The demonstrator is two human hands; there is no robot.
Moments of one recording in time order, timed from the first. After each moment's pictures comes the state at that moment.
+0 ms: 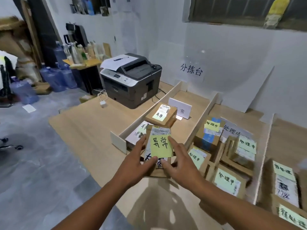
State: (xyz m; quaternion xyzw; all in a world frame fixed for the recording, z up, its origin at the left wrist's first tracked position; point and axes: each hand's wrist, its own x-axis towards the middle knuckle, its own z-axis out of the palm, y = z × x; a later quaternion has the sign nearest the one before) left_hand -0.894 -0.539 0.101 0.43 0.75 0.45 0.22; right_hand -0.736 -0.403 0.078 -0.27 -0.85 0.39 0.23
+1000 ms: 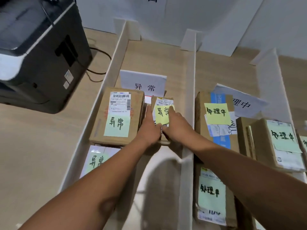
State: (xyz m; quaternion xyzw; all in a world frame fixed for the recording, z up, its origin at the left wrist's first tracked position) left_hand -1.015 -0.111 -0.077 0.45 0.71 0.27 0.47; right_hand -0.892 -0.065 -0.072 -0.60 -0.72 0.34 0.00
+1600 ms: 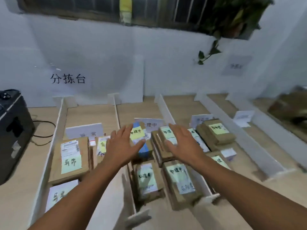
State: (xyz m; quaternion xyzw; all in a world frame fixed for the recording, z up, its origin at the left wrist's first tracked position) left_hand -0.924 -0.231 0.128 0.75 0.59 0.20 0.22; right_hand -0.685 -0.289 0.159 -0.70 -0.69 0.09 0.18
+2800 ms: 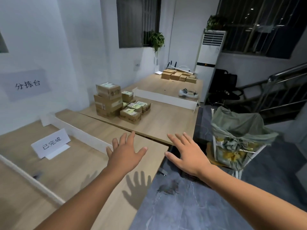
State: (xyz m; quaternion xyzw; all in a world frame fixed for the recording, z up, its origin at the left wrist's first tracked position) left_hand 0.031 -0.550 0.176 0.93 0.26 0.11 0.22; right_hand 0.132 -0.783 0.197 -0.92 -0.37 -0.04 0.12
